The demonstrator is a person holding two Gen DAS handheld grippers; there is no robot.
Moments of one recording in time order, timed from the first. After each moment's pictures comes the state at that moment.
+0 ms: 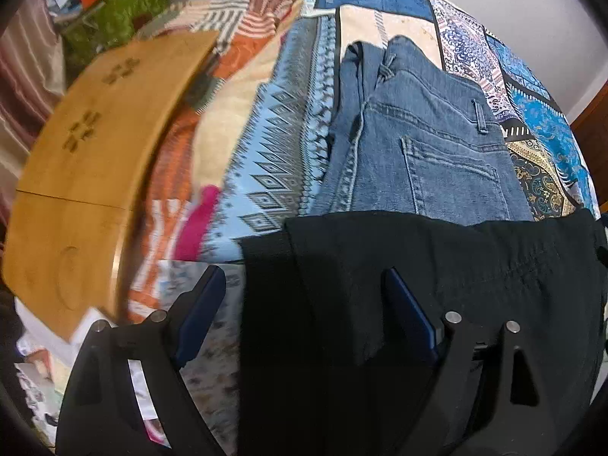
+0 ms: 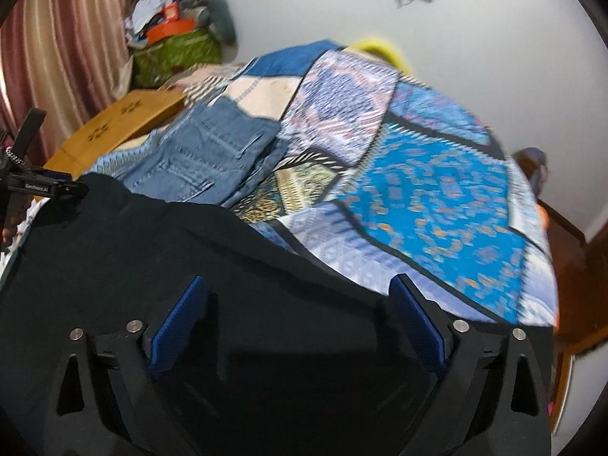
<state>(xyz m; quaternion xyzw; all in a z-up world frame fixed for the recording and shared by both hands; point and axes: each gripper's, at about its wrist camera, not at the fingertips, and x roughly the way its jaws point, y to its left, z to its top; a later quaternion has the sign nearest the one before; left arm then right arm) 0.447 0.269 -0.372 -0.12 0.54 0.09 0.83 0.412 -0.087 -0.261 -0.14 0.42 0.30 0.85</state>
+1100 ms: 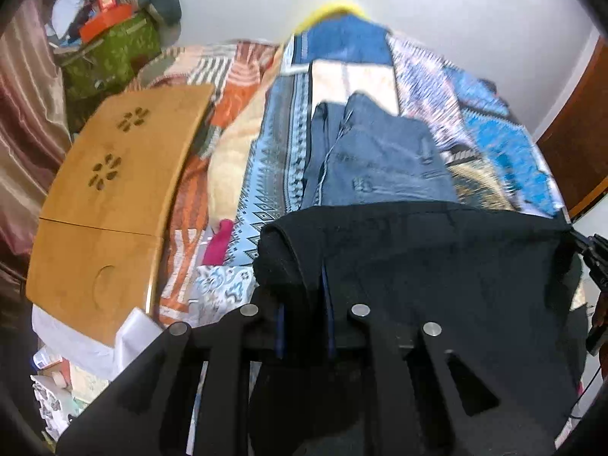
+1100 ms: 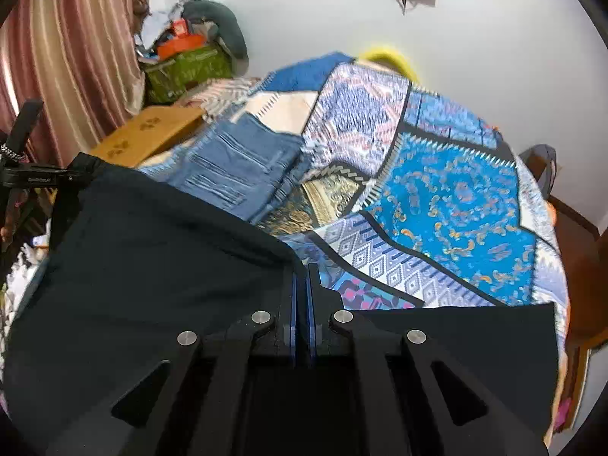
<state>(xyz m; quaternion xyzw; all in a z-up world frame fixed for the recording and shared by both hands) 0.397 0.252 -0.274 -0.09 0.48 0.07 0.87 0.384 -0.095 -0.230 -0.11 0.40 0.32 0.85</state>
